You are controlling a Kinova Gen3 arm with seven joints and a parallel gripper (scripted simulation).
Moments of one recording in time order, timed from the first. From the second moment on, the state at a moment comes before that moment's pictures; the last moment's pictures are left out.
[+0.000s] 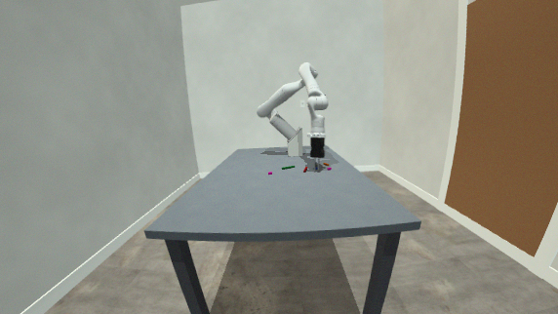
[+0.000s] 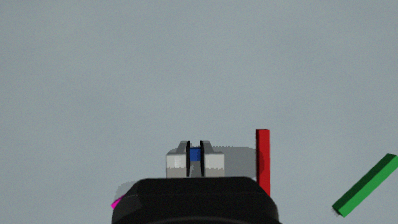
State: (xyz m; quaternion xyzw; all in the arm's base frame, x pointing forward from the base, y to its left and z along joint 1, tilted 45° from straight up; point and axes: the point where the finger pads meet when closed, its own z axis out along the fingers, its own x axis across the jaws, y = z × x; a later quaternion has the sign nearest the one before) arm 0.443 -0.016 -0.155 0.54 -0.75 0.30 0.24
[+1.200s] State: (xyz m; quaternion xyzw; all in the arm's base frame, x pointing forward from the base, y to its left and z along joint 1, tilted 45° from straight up) arm 0.448 0.036 -0.085 0.56 -0.73 0.30 0.24
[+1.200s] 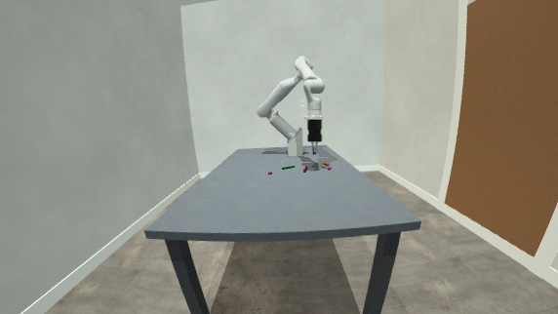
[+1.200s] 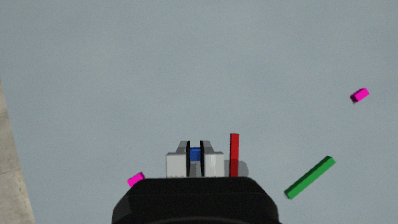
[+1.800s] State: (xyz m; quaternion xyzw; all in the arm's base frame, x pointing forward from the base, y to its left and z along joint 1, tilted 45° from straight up) arm 0.389 -0.053 0.008 0.66 -0.64 0.28 0.27
